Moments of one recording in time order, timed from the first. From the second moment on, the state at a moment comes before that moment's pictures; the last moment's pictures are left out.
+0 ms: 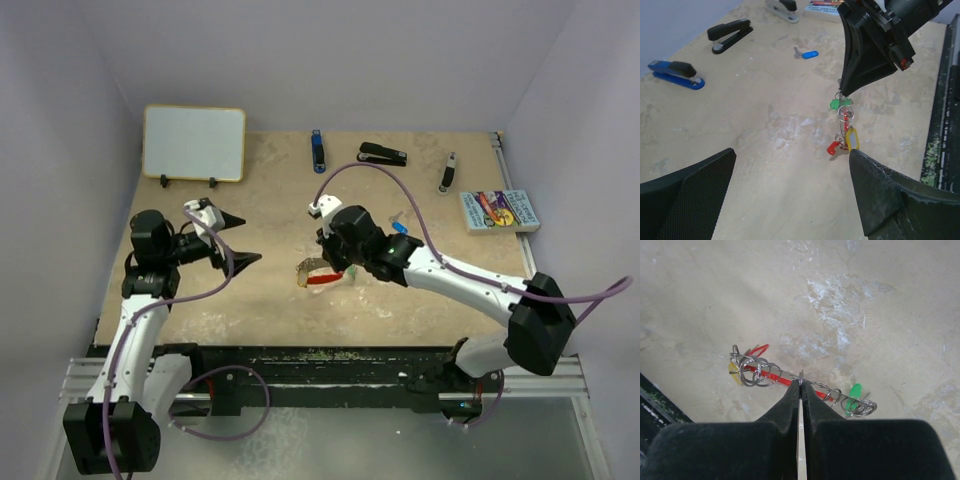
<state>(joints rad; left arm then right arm) 0.06 0.84 0.61 -0.03 1.12 0.30 0.89 1.44 1.04 -0.32 0.11 0.13</state>
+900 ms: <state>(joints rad) -0.18 1.09 1.00 -0.33 1.10 0.37 0.99 1.31 1.13 -0.30 -0.10 0.25</state>
